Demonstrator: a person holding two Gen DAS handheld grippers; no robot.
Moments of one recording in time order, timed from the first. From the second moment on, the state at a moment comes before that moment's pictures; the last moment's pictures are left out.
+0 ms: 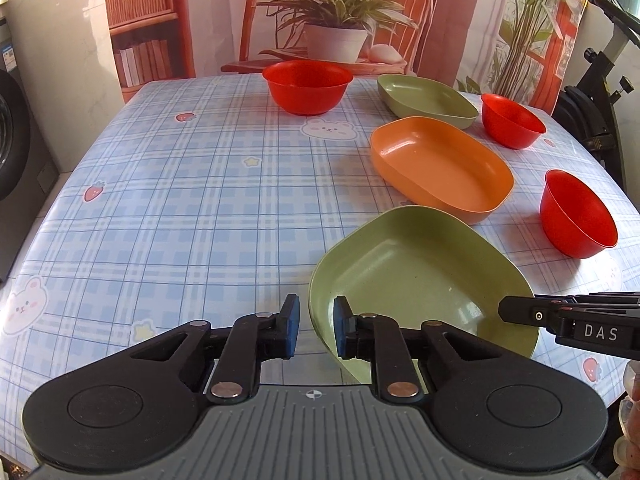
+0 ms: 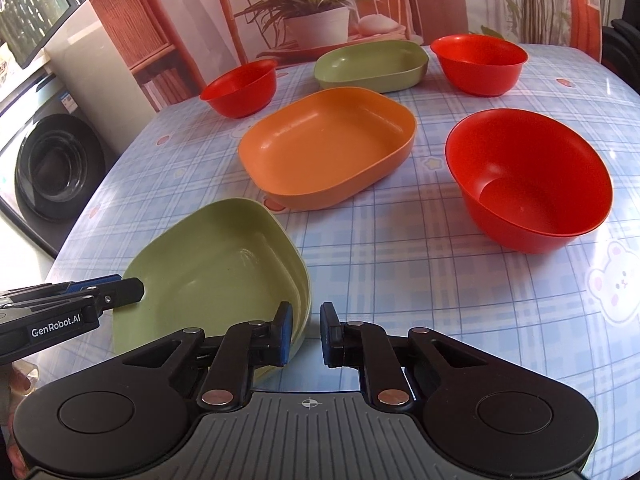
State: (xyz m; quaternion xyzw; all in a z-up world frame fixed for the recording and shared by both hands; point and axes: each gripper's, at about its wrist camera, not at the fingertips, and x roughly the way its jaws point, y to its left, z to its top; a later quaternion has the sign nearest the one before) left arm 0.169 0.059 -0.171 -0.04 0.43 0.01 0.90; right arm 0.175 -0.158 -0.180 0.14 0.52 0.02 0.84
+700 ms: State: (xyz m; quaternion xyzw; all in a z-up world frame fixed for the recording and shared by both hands) left arm 0.165 0.052 -0.170 0.00 0.43 0.01 0.90; right arm 0.172 -0.160 -0.178 0.15 0.51 0.02 0.84
